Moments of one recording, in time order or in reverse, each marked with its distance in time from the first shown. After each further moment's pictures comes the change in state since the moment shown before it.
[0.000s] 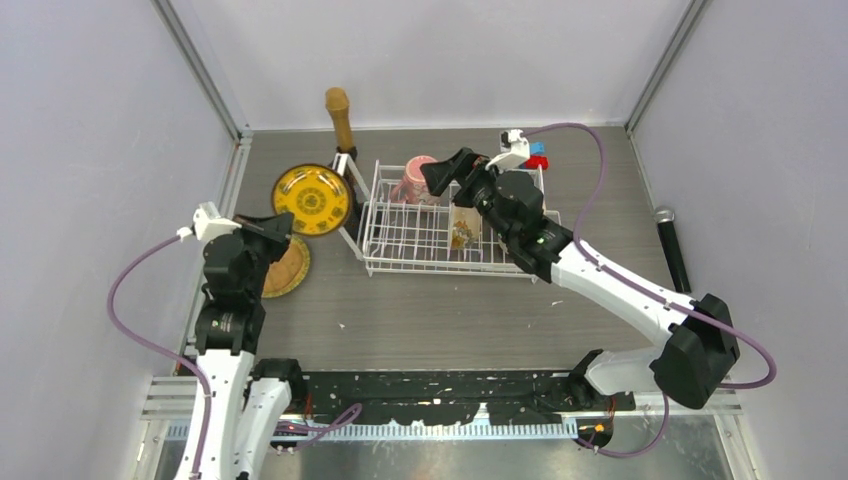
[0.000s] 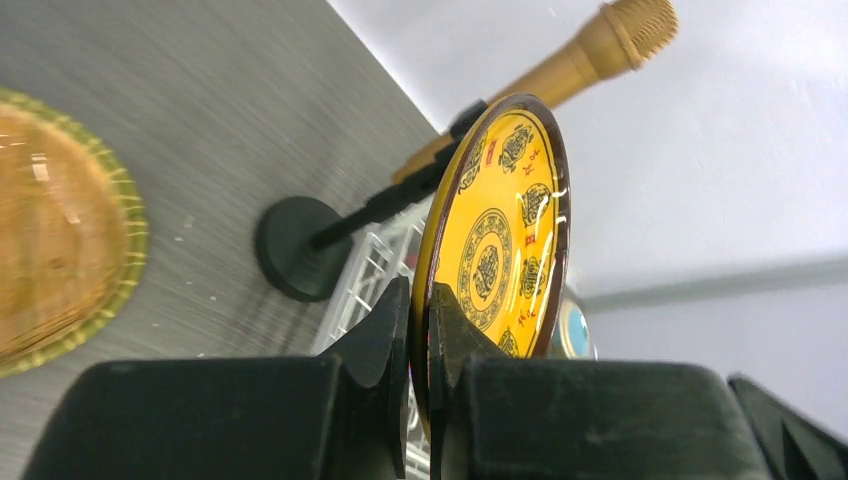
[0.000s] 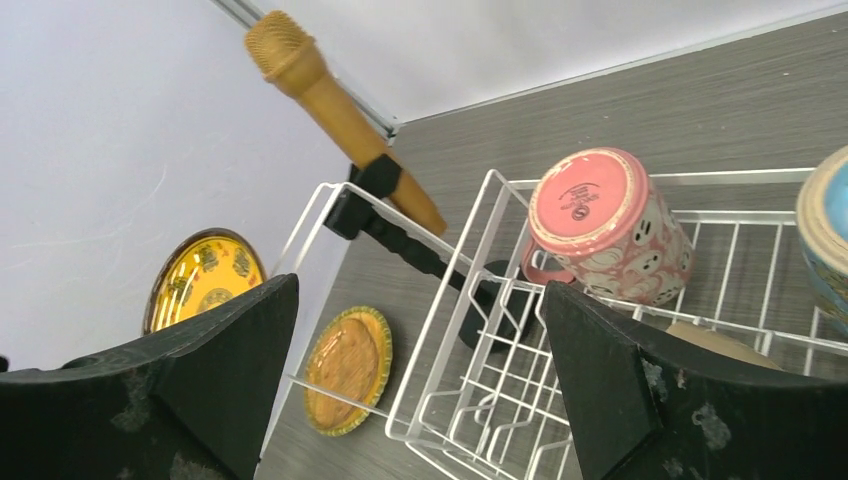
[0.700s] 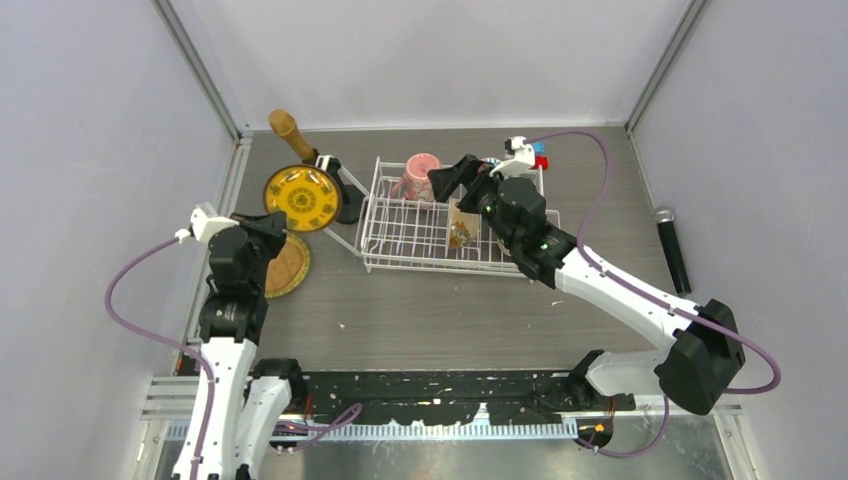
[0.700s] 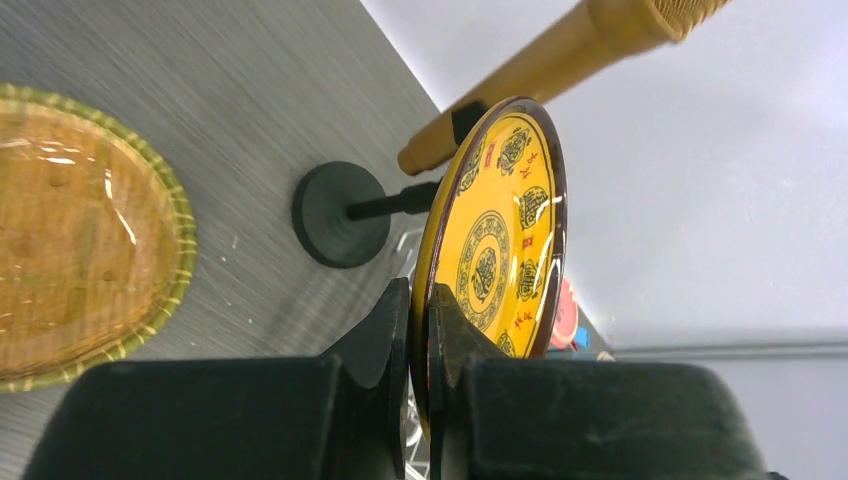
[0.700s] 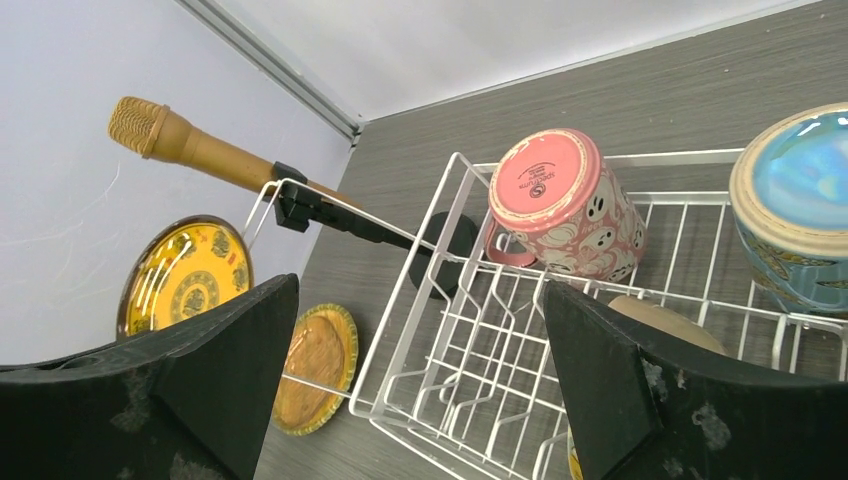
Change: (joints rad) left arm 0.011 0.028 -0.015 0.000 -0.194 -0.049; right arm -0.002 -0.033 -0.049 -0.021 0.053 -0.034
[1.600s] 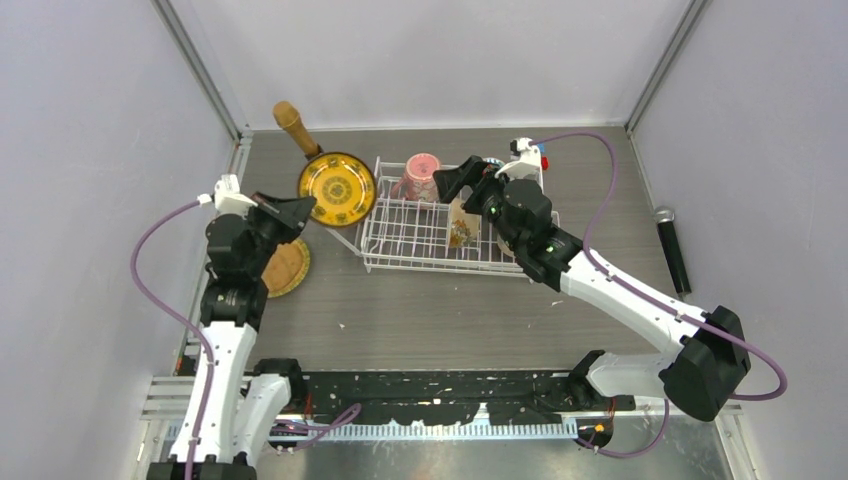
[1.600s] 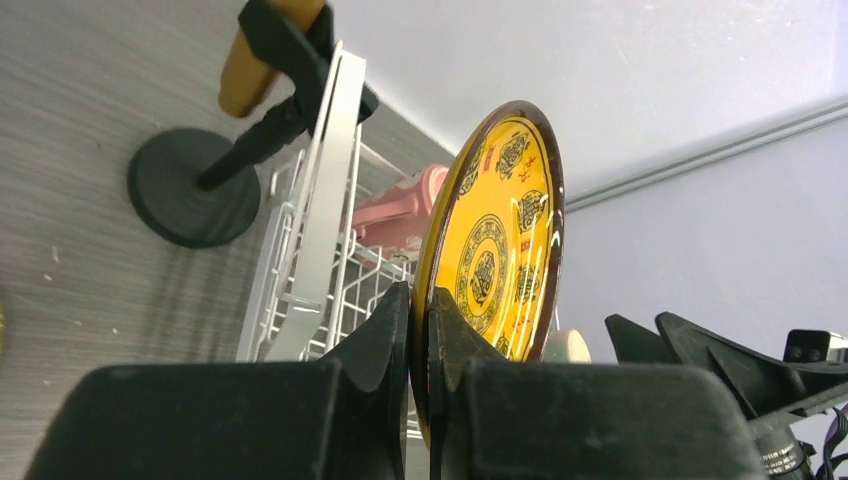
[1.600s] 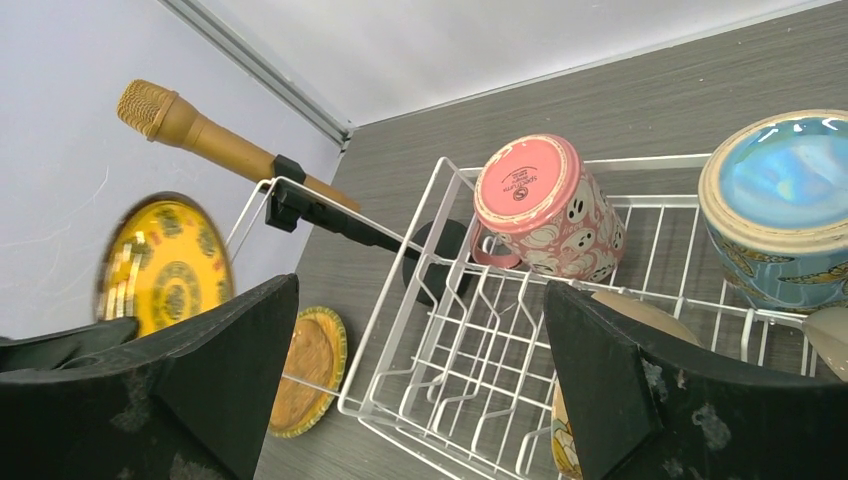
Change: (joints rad) left arm -0.001 0.115 0.030 0.177 0.418 0.059; right arm -0.005 -0.043 -0.021 -0.021 0.018 -0.018
